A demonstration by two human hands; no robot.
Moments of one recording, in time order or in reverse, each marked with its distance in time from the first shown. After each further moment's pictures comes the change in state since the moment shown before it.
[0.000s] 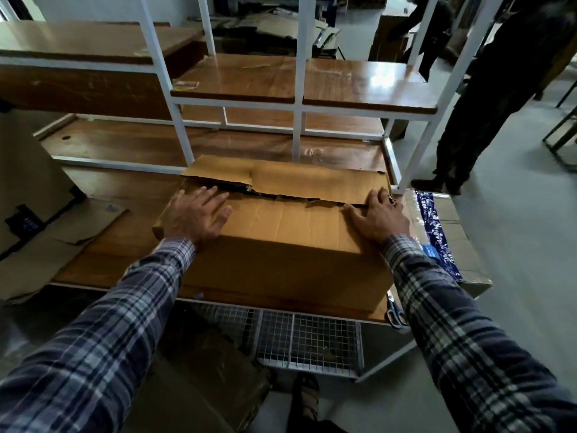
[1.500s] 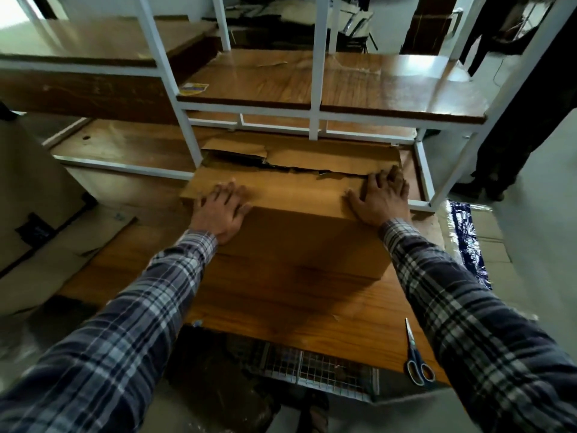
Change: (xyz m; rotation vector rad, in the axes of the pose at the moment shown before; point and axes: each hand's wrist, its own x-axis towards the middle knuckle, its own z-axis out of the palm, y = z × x) left_hand 0.101 0.017 0.026 -0.054 -0.200 -0.164; right_hand 0.140 -0.039 0.000 0.015 0.069 -0.134
